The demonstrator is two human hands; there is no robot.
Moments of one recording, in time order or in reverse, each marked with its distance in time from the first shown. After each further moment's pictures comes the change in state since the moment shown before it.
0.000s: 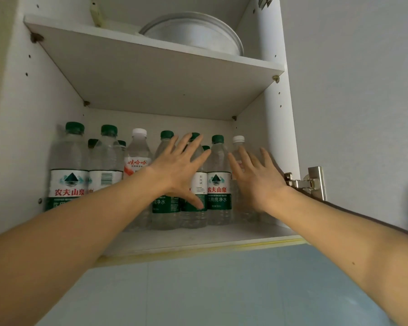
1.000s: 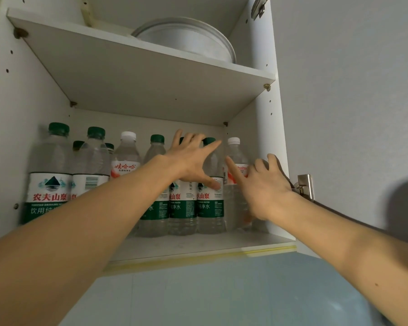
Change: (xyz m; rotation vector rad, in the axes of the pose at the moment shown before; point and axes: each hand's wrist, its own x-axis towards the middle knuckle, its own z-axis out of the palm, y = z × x) left_hand 0.047 0.015 -0.032 -0.273 0.061 -0.062; right_hand -0.025 0.013 -0.022 -0.158 -0.053 0.046
